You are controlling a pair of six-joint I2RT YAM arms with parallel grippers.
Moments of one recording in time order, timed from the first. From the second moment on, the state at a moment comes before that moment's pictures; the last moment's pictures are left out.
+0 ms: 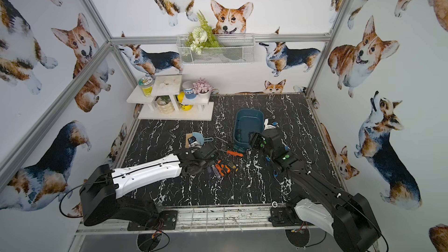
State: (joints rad) left arm -0.94 1.43 0.99 -0.73 -0.43 -1.32; right arm 0.47 1.04 0.60 -0.06 0.13 0.71
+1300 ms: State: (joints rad) left arm -0.86 2.72 2.66 -1.10 -0.32 -0.62; right arm 0.40 0.59 0.56 -0.44 0.29 0.85
